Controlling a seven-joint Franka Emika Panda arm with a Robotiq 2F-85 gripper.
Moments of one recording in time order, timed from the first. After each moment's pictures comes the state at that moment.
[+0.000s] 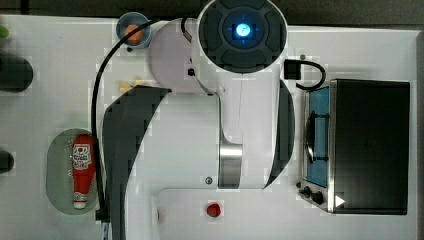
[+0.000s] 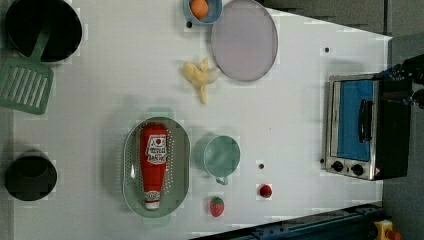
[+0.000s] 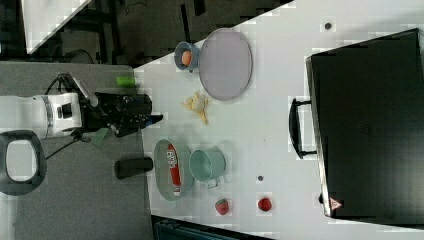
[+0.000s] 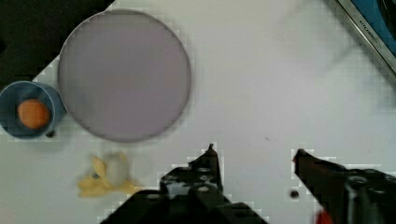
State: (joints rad) arm -0.02 0.02 0.02 -1.76 0.00 0.21 -0.03
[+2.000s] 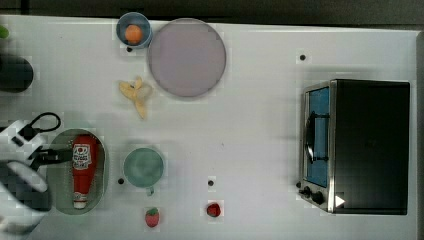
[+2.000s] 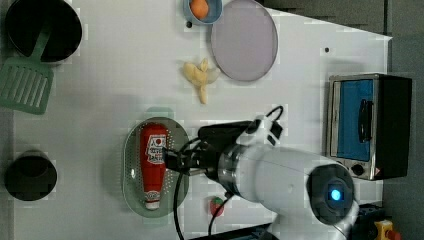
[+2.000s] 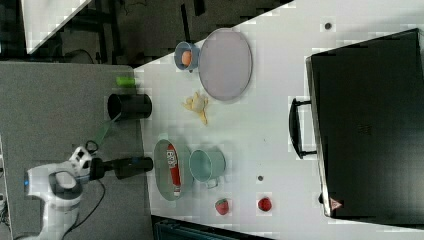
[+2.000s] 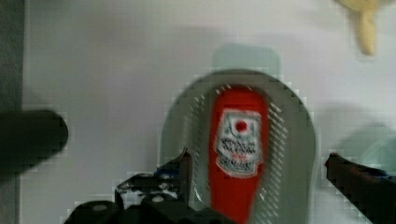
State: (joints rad) arm 0.02 0.27 0.77 -2.03 -0.21 0.72 0.03
